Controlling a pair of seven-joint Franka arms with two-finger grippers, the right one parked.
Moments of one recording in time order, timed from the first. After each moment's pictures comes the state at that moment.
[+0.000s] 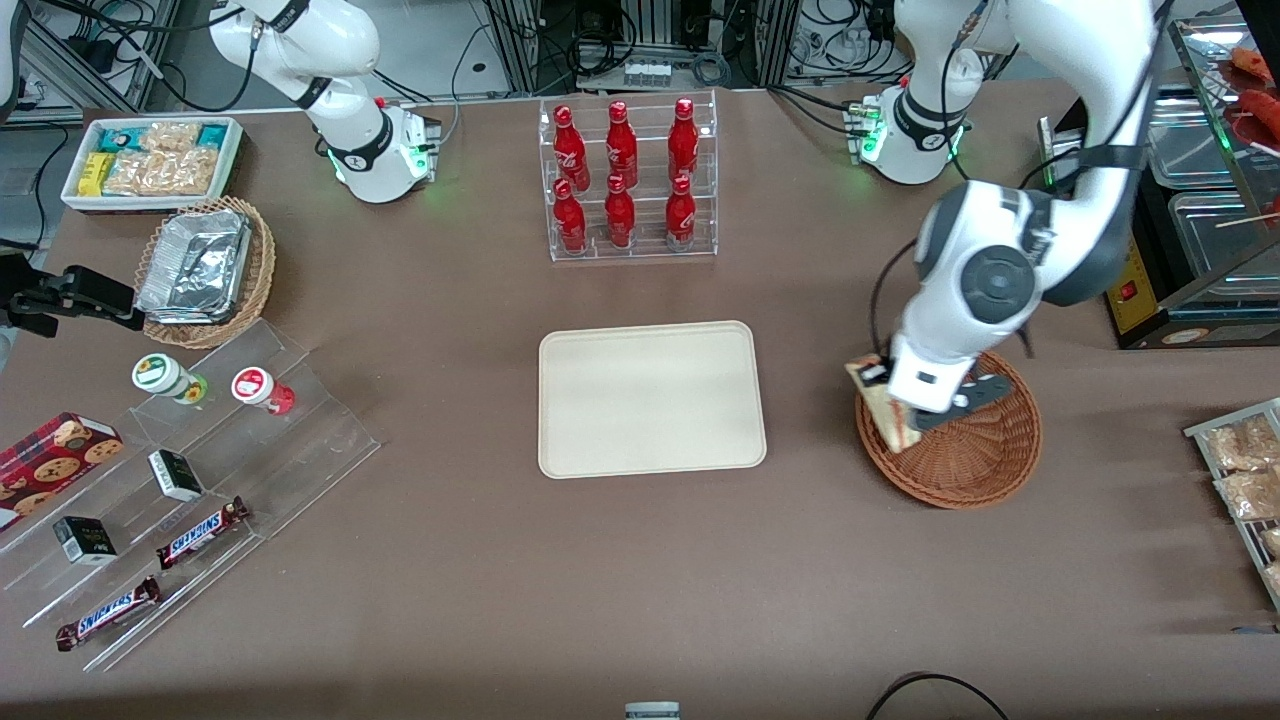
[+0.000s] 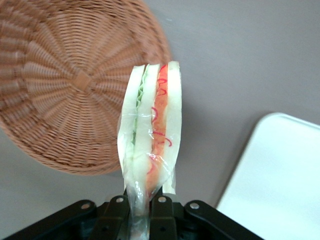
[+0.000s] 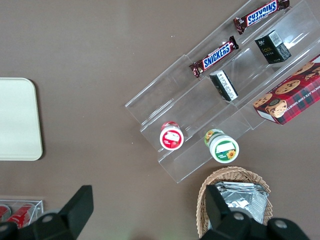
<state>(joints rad) -0.31 0.22 -0.07 -1.95 0.02 2.05 -0.73</state>
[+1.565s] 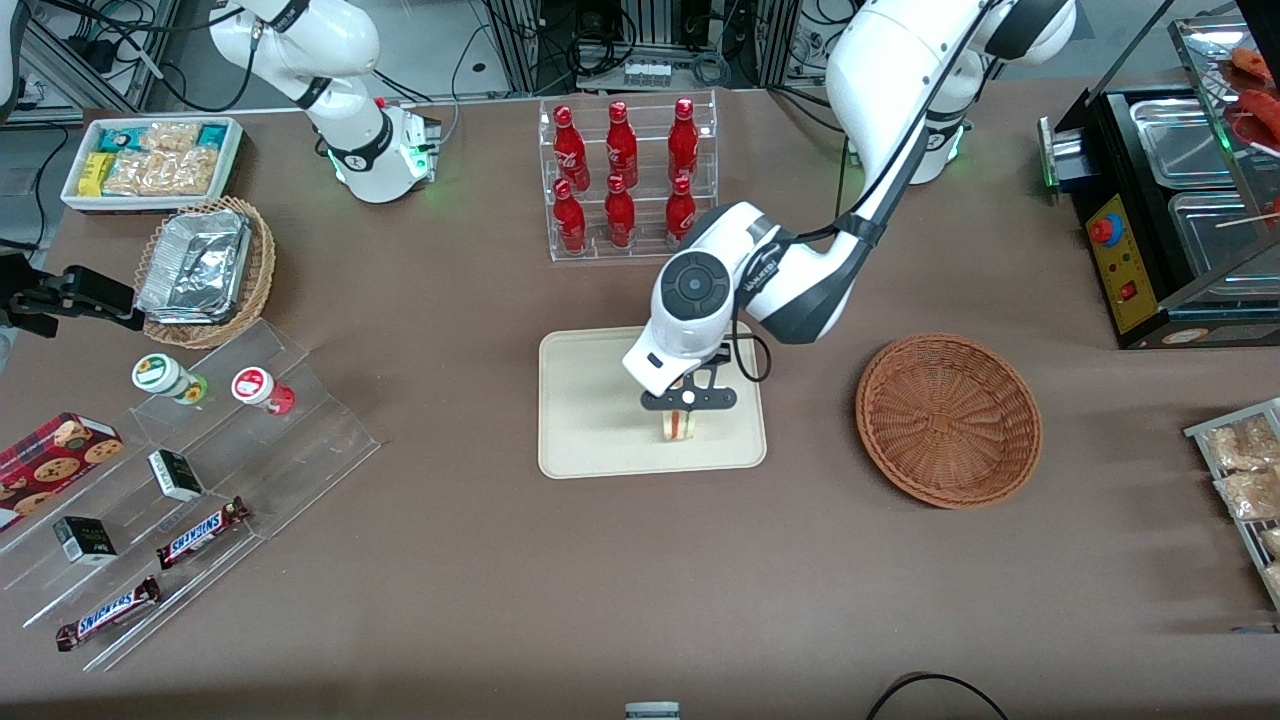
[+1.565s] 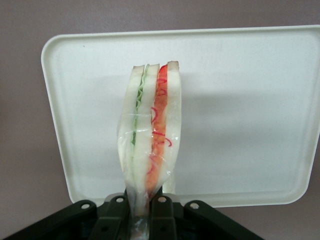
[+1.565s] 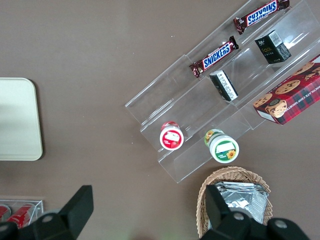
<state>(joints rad) -0.59 0.61 -0.18 -1.51 0.00 2.02 -0.76</state>
